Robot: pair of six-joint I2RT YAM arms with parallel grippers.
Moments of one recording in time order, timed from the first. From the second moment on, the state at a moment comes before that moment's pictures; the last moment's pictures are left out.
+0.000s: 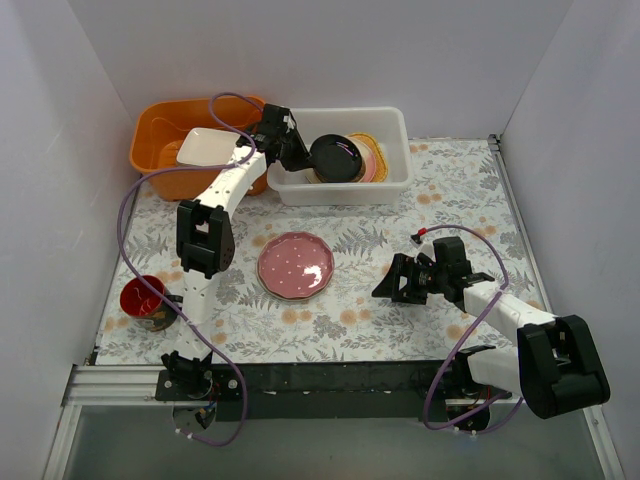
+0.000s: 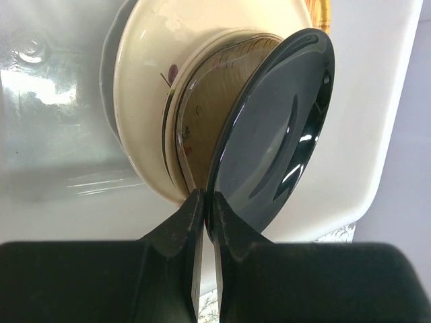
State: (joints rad) left arm -0.36 2.31 2.19 -0.60 0.23 -0.74; right arm 0.28 1.18 0.42 -0.11 -0.64 0.50
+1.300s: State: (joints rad) left arm -0.36 2.30 2.14 -0.55 0.28 -0.72; right arm 0.28 1.17 0.42 -0.11 -0.64 0.49
